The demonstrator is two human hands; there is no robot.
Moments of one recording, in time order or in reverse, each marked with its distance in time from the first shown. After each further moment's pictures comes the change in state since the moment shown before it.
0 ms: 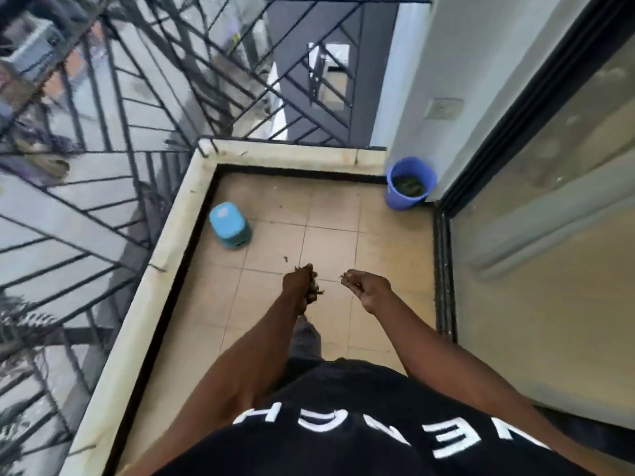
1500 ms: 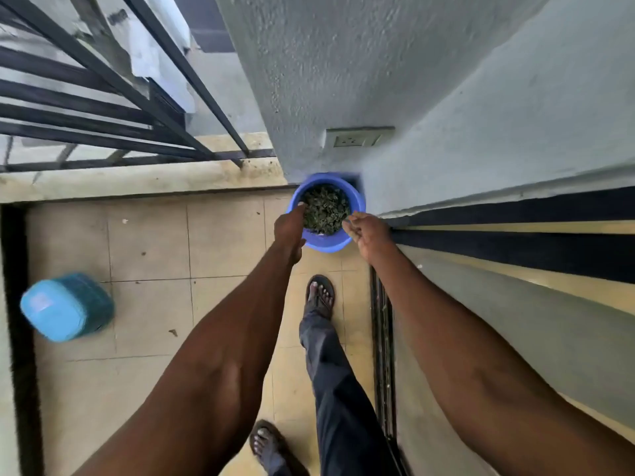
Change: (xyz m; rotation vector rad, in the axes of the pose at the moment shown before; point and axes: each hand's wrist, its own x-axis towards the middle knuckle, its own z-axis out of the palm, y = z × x) left_hand 0.491 0.286 0.570 0.148 0.003 -0.216; right_hand 0.590 -0.519 -0.074 -0.015 0.320 0.106
